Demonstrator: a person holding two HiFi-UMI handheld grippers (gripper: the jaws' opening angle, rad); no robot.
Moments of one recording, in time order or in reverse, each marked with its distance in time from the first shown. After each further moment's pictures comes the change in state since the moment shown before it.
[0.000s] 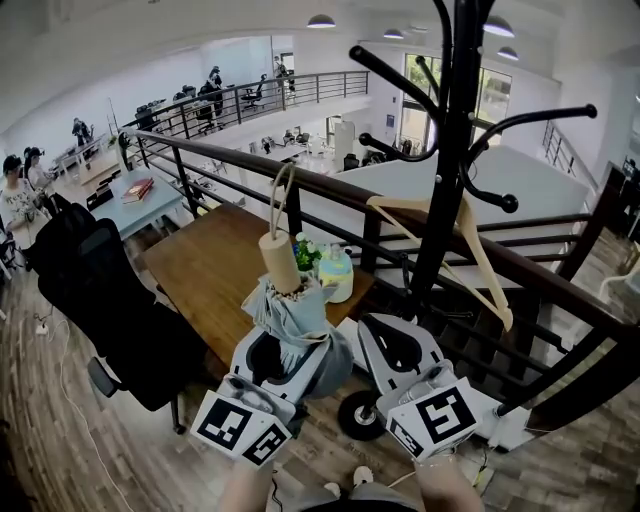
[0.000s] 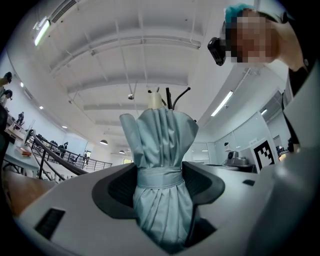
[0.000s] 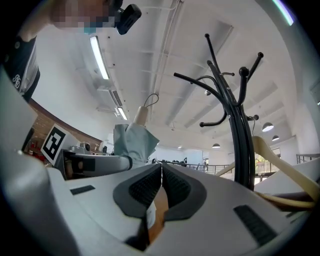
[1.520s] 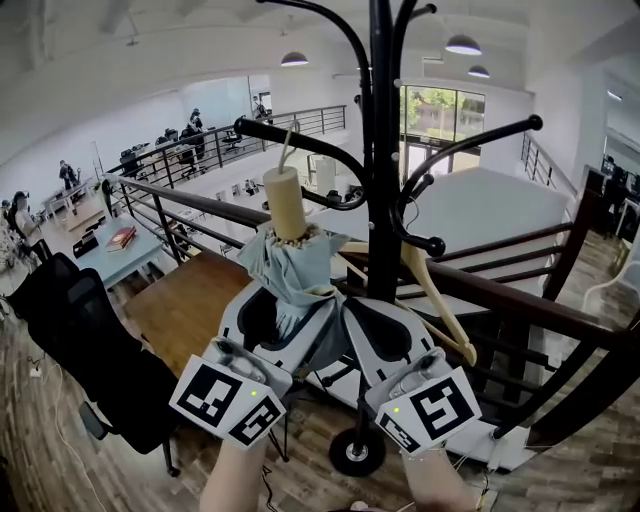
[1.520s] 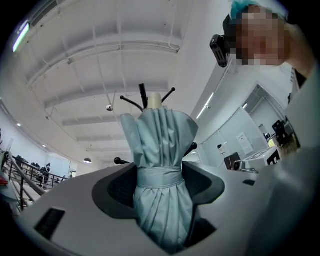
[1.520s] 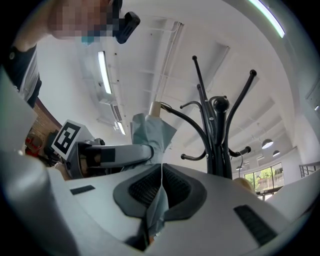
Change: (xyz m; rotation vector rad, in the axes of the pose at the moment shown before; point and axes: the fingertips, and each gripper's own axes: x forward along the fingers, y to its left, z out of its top) left arm 0.123 -0.046 0.086 0.173 -0.109 -0.157; right arm 0.001 -0.081 0.075 -0.054 -0.223 -0.032
